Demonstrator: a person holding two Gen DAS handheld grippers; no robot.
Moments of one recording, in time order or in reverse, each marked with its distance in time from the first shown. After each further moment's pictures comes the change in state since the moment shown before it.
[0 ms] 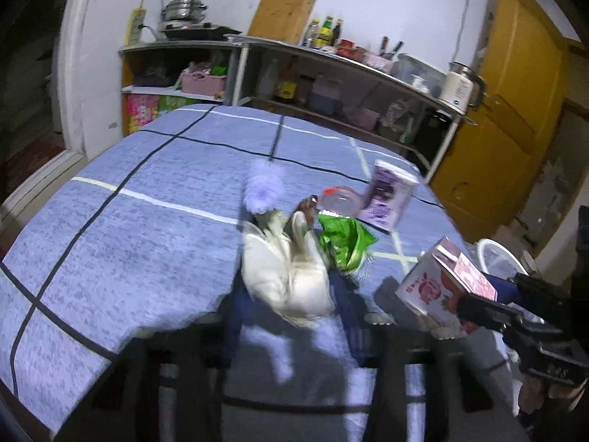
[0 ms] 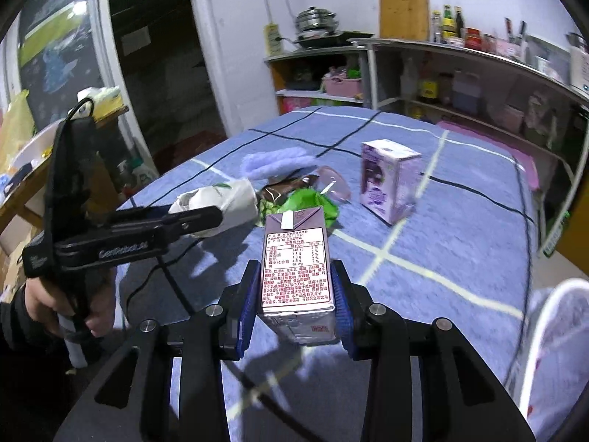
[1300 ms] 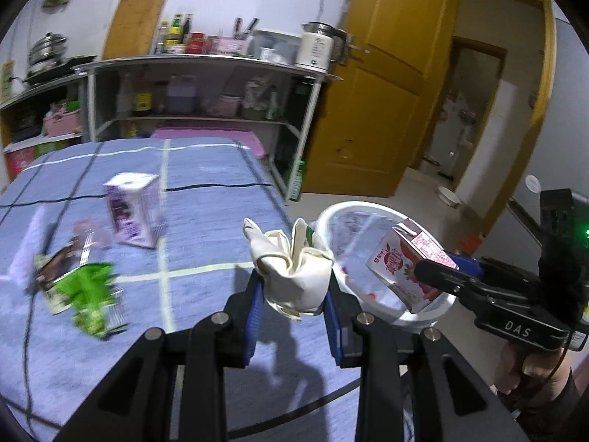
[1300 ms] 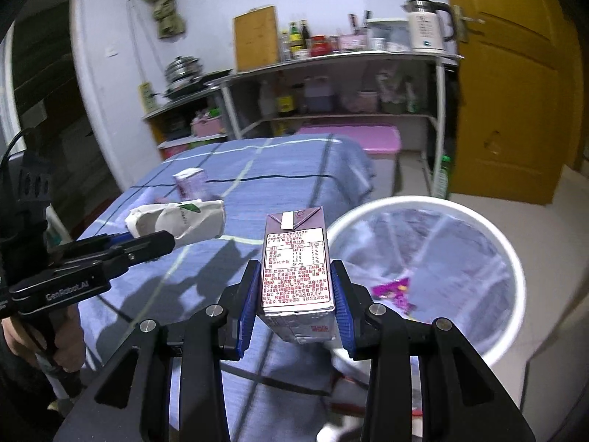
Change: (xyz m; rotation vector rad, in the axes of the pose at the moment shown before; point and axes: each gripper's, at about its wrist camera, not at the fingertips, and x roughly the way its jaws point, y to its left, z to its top) left arm 0.014 -0.189 -0.005 0.301 0.047 -0.356; right arm -0.143 -0.105 -0.068 0.318 -0.129 -0.369
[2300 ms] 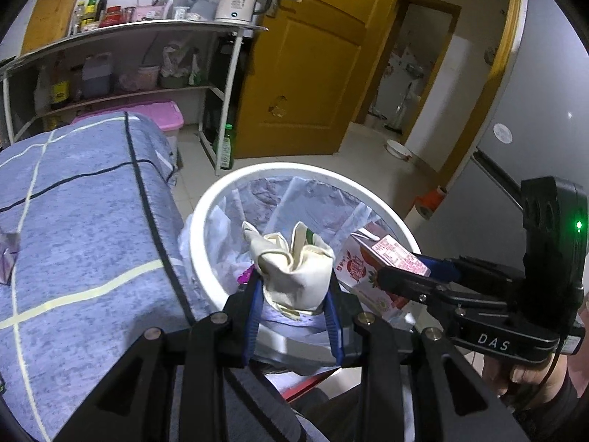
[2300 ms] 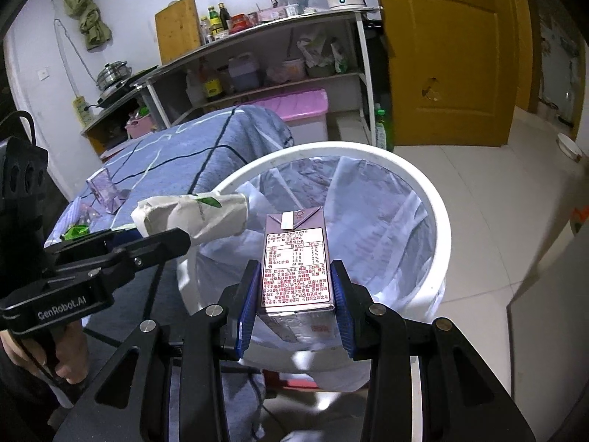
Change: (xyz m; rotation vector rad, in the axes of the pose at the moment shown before) left arm 0.099 -0.075 0.007 0.122 0.161 -0.206; right arm 0.007 -0.087 -0.024 0.176 0.100 -0.158
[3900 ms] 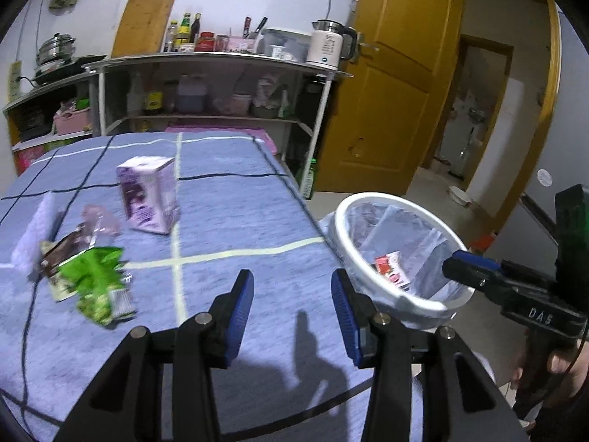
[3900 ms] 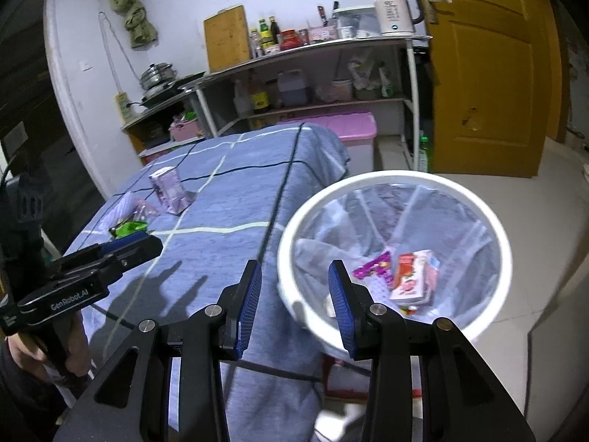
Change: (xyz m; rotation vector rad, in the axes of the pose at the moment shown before) left arm -0.109 0.064 -0.054 -0.137 -0.167 0.270; right arm -0.020 0.078 -0.006 -0.097 -0.079 0.129
